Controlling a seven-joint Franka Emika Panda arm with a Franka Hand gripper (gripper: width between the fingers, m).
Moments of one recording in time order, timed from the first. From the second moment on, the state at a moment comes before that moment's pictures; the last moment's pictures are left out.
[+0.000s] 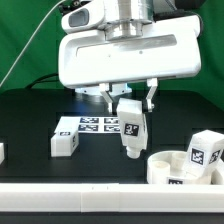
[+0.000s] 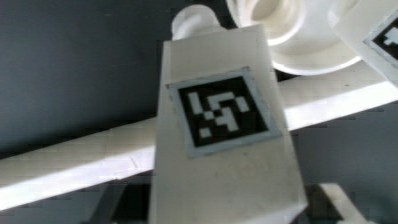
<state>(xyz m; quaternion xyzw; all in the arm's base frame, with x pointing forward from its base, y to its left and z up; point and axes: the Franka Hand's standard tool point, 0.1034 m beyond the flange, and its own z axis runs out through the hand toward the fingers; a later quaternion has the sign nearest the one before) 0.614 -0.007 0.117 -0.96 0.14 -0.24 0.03</state>
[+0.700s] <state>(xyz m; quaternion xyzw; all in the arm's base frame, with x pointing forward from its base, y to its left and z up) 0.610 0.020 0.125 -0.94 0.13 -0.30 0.02</state>
